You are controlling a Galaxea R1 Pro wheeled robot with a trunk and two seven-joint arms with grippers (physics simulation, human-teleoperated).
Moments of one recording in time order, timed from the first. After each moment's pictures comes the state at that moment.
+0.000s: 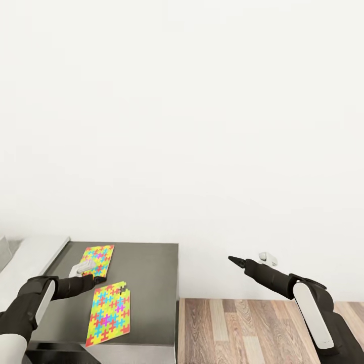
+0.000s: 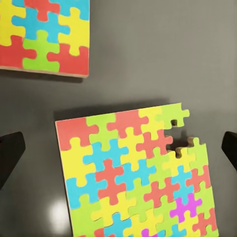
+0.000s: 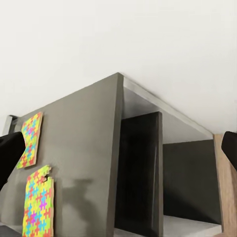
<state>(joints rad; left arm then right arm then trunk) -0.54 0.27 0.28 -0.85 0.04 0.81 -0.55 -0.31 -0.13 -0.14 -1.44 -0.68 0.87 0.26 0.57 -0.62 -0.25</state>
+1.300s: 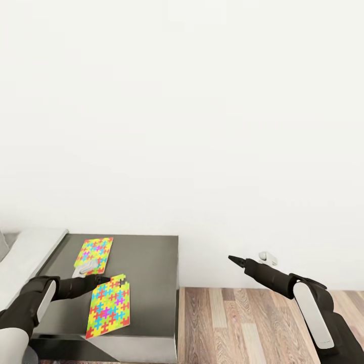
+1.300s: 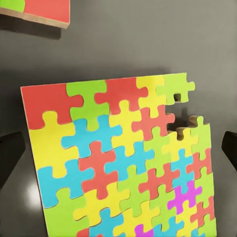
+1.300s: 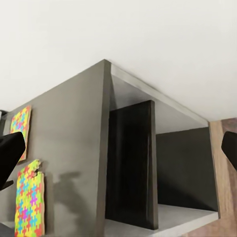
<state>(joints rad) -0.58 0.28 0.28 -0.75 0.03 0.81 -0.66 -0.31 -0.13 -0.14 -1.44 -0.68 0.87 0.27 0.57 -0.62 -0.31</state>
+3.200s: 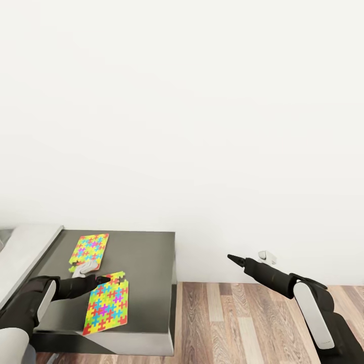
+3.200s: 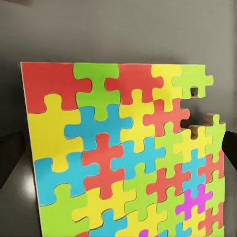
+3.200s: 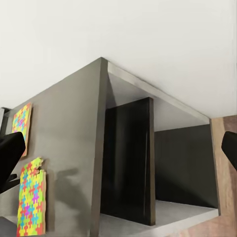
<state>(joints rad) -0.58 0.27 0.28 -0.75 0.03 0.81 -0.66 -0.31 -0.13 -0.14 -1.44 -0.68 0.86 0.30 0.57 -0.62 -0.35</state>
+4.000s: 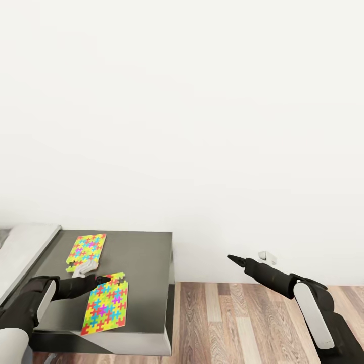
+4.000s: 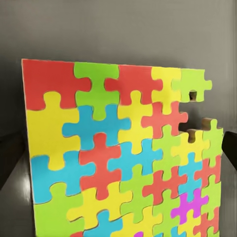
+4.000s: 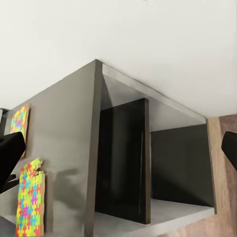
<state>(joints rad) -0.58 0.28 0.28 -0.75 0.04 0.81 -0.66 -0.31 -0.13 -0.14 -1.44 -0.68 0.86 0.30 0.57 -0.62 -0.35</state>
